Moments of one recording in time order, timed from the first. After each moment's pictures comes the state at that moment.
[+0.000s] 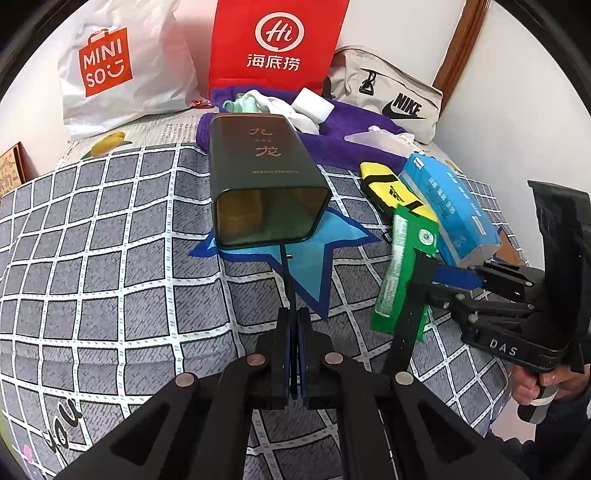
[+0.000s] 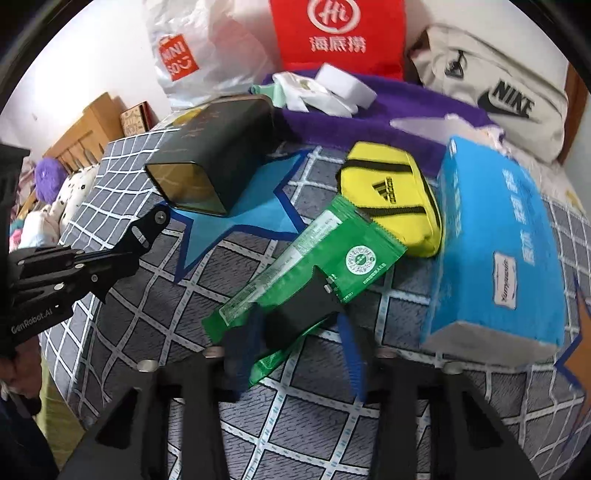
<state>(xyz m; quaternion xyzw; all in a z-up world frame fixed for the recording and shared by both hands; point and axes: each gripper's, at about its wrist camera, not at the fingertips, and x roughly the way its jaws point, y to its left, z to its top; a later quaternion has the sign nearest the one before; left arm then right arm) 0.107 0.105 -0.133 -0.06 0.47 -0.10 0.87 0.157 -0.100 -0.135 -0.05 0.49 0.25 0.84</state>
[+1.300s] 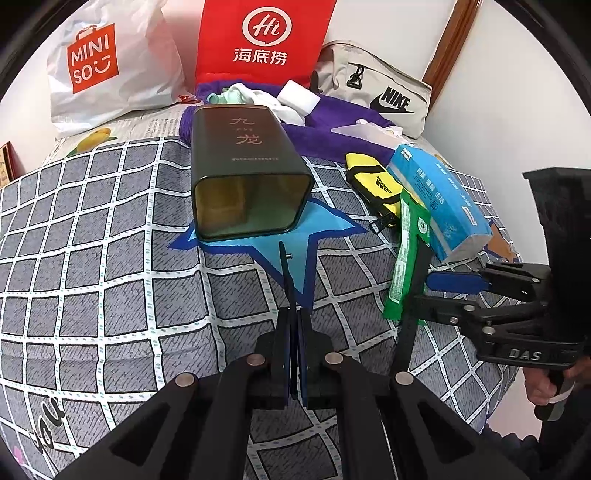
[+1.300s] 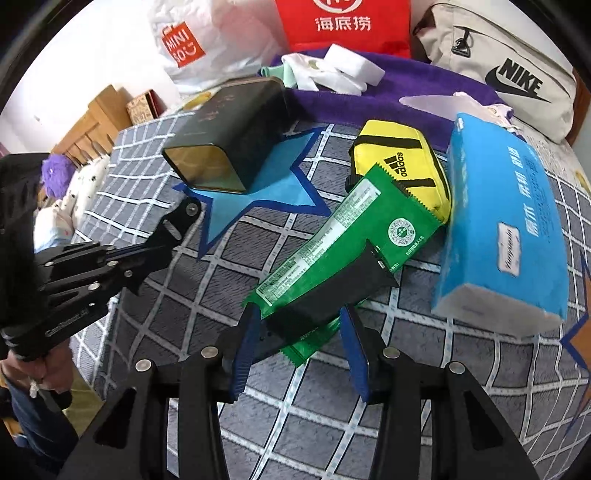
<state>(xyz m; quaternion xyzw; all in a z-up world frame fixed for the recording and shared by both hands) 0.107 0.098 -0.140 -0.06 0.47 -0.12 0.87 0.151 -0.101 -0.129 -0.04 0.54 0.26 0.80</state>
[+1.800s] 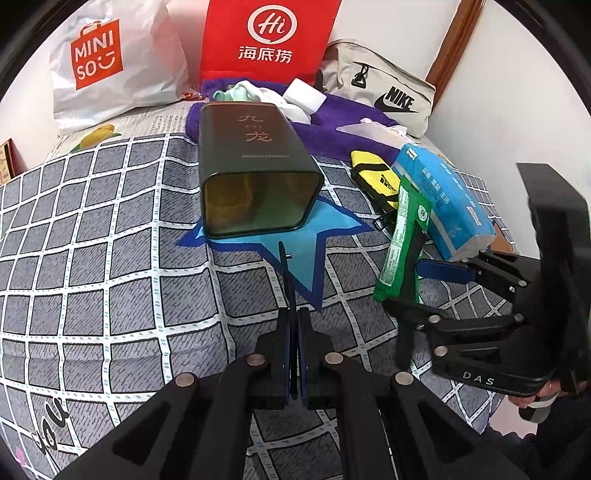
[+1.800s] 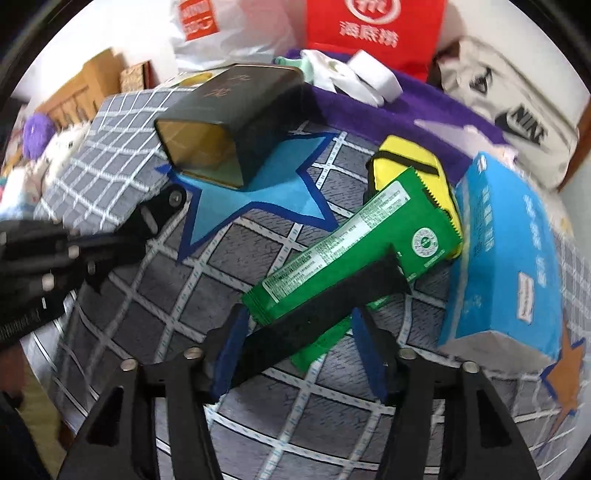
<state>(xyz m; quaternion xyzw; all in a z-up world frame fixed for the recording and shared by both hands) 0.107 0.103 -0.141 -0.07 0.48 -0.12 0.87 0.145 -0.070 -0.139 -0.15 0.50 0.23 0.82</state>
